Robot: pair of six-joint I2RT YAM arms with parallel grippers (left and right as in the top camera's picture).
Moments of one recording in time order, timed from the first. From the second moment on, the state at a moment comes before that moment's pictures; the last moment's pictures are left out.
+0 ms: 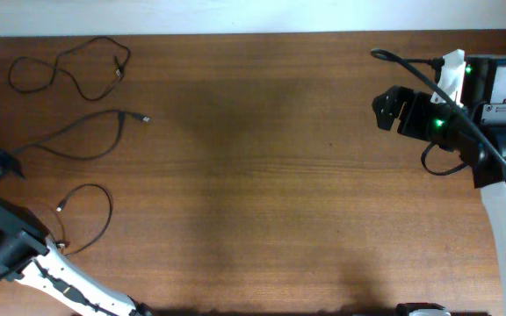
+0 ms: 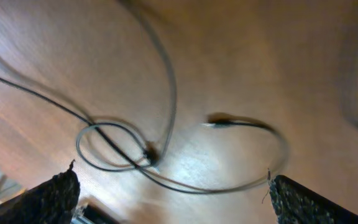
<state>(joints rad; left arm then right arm) 0.84 2.30 2.29 -1.66 0.01 -0.18 -0.01 1.35 1.51 -1.00 -0.26 0.29</state>
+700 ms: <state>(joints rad) 0.90 2.30 2.26 -1.60 -0.11 -0.37 -0.01 1.35 1.49 -1.03 -0.36 0.29</state>
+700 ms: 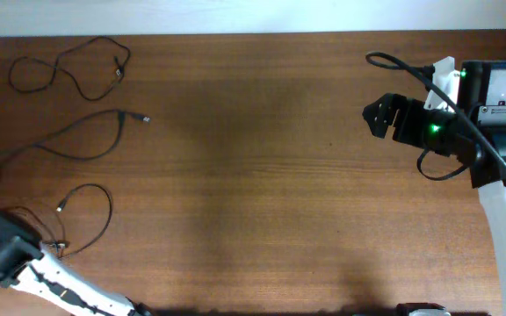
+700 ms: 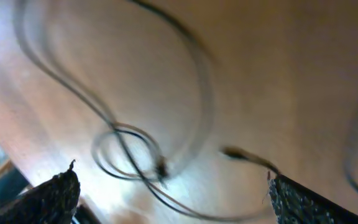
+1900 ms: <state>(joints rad) 1.24 2.30 1.84 -1.10 -0.11 -0.26 -0.01 1.35 1.49 -1.02 -0.36 0.29</state>
